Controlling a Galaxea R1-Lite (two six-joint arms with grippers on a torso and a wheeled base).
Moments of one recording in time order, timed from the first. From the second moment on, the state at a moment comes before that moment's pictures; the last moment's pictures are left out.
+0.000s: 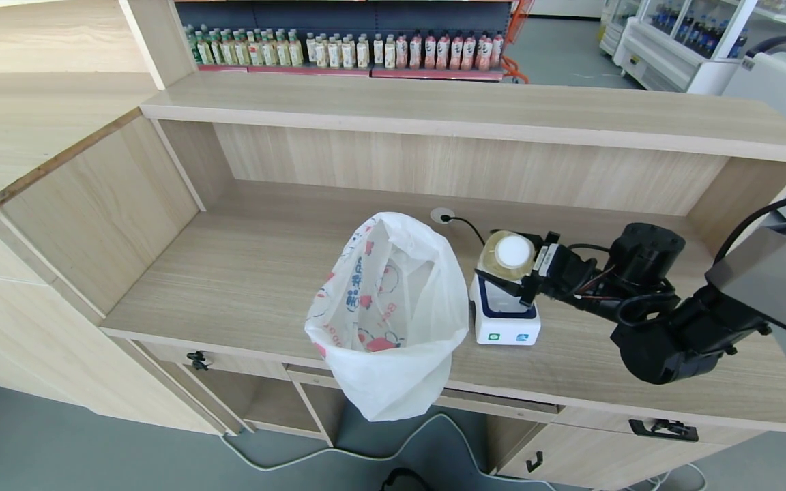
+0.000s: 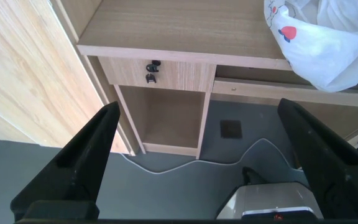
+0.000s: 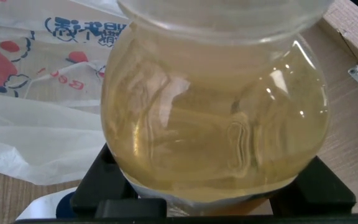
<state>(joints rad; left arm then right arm) -0.01 0.00 0.00 0.04 -0.04 0.03 0.24 2.19 -0.94 -1.41 0.76 -0.82</state>
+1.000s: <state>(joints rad) -0.01 0.00 0.00 0.04 -0.04 0.03 0.34 1.73 -0.72 -1.19 0.39 -0.05</state>
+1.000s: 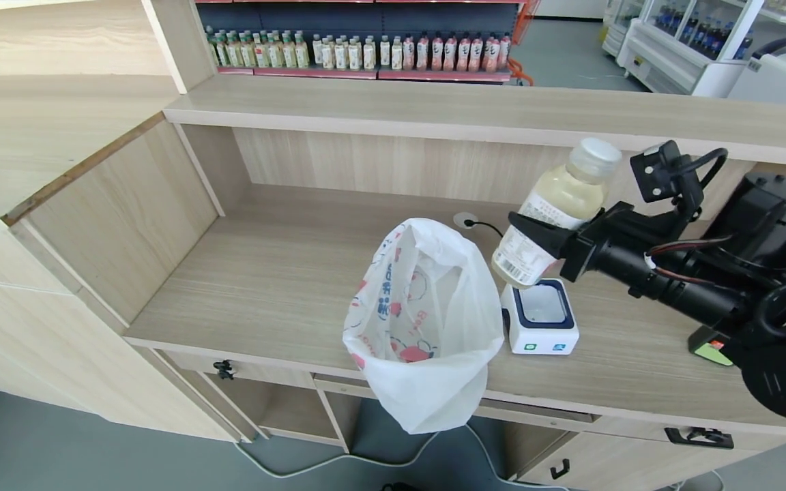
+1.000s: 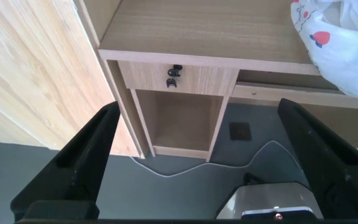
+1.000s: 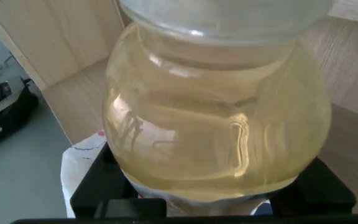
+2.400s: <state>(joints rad) -0.01 0.00 0.00 0.04 -0.04 0.03 0.43 2.13 -0.70 -1.43 0.31 -0.14</state>
